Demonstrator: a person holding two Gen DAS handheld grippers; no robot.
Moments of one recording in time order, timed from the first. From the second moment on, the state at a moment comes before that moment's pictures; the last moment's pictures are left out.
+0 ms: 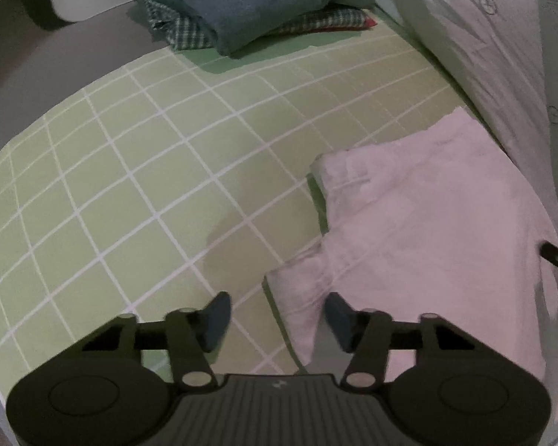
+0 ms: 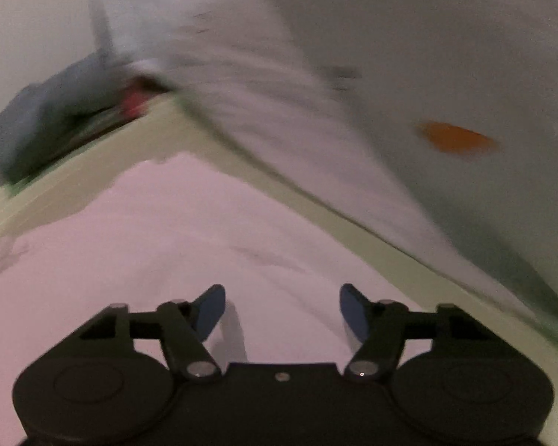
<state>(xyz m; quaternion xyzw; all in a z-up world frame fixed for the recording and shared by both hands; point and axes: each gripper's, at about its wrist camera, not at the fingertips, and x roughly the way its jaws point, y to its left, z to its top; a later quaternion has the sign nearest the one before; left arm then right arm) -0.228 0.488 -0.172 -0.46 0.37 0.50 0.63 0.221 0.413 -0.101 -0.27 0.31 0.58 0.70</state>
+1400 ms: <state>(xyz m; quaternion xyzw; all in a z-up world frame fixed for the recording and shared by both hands) -0.224 0.524 -0.173 -0.44 0.30 0.53 0.66 0.238 0.424 -0.094 -0.19 0.32 0.48 0.80</state>
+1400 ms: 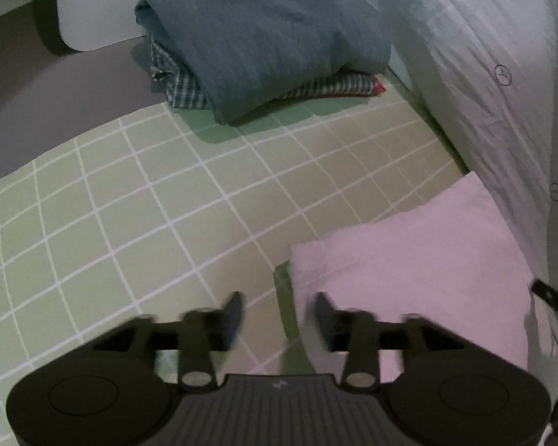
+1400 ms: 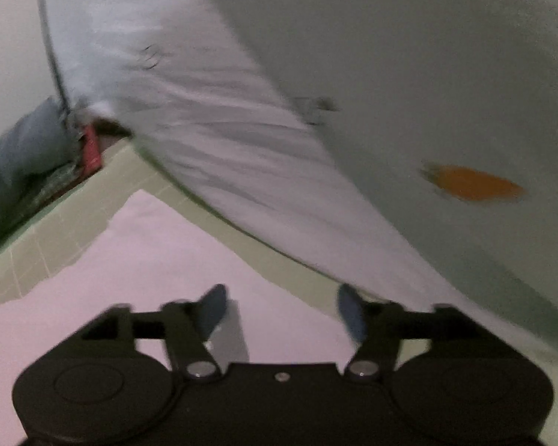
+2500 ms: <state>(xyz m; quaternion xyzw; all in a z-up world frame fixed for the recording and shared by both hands) -0.184 0.522 -0.196 -0.38 0.38 0.48 0.69 0.108 0.097 -0.149 -0.02 0.33 0.03 0.94</state>
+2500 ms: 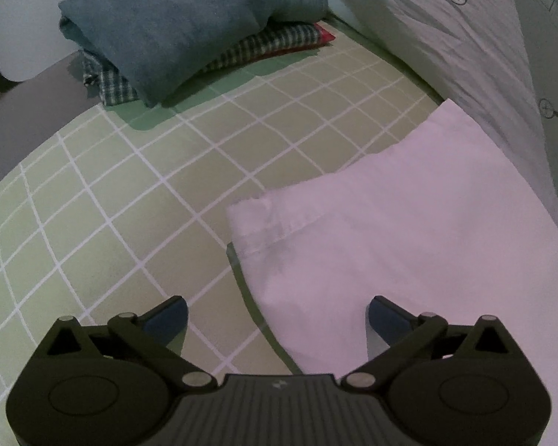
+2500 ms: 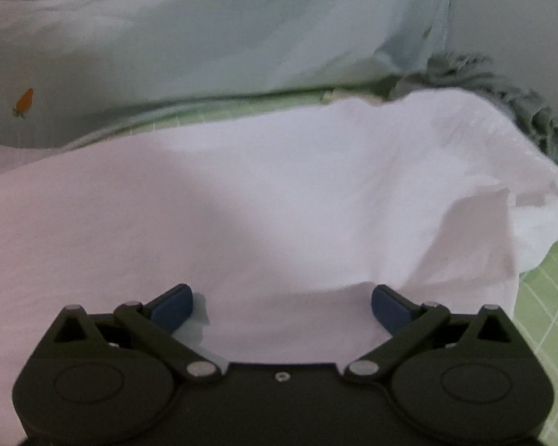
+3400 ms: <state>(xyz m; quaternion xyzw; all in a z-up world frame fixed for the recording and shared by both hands) -0.112 0.453 -0.120 -0.29 0.28 0.35 0.84 0.111 0.097 -0.149 -0.02 0.33 0.04 0.94</state>
